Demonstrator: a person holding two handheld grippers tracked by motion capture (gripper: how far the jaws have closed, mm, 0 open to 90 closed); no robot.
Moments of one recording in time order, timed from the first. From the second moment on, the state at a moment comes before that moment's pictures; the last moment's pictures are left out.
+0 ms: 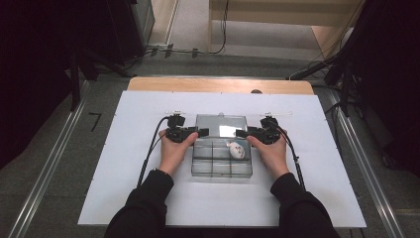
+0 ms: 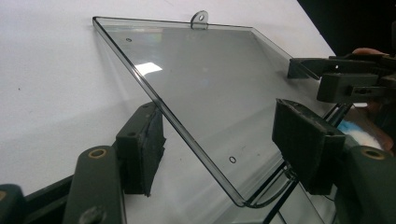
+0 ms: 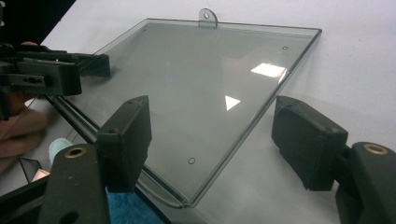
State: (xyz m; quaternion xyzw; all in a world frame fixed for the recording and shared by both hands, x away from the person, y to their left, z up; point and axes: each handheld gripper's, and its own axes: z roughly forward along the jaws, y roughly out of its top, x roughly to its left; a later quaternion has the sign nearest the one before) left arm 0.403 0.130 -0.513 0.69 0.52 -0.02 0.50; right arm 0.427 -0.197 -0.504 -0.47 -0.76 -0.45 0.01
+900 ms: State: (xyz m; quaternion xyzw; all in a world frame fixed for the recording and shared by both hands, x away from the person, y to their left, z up) left arm 0.399 0.138 -0.497 0.69 0.50 -0.01 0.52; right arm 0.422 -0.204 -0.492 -0.44 -0.75 -0.49 0.00
